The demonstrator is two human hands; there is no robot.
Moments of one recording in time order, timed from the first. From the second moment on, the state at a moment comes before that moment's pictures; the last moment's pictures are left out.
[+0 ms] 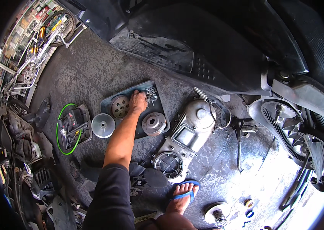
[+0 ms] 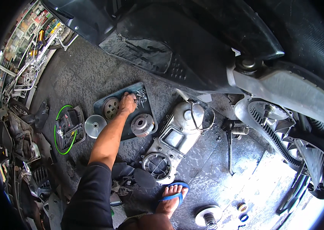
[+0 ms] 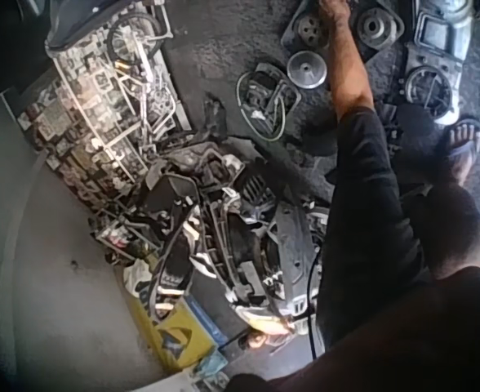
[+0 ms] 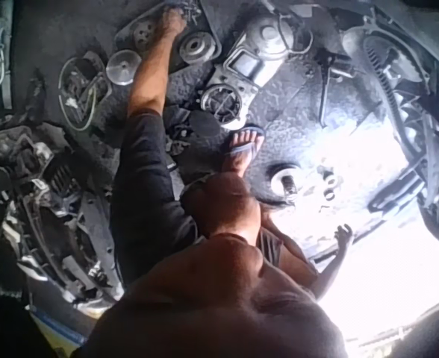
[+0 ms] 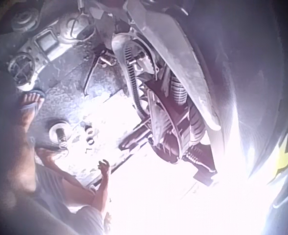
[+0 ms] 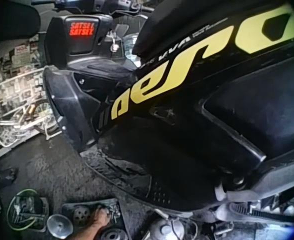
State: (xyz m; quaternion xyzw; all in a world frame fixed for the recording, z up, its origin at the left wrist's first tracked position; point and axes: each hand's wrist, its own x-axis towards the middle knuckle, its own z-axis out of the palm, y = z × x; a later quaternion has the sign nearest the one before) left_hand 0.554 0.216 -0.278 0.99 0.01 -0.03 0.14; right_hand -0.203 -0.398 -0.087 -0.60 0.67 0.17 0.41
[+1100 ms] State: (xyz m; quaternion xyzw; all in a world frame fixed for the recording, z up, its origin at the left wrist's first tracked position) left_hand 0.330 -0.092 -0.085 0.57 -0.10 -0.17 0.80; right_hand 0.202 -0.168 -0.068 -0.55 0.27 -0.33 0.72
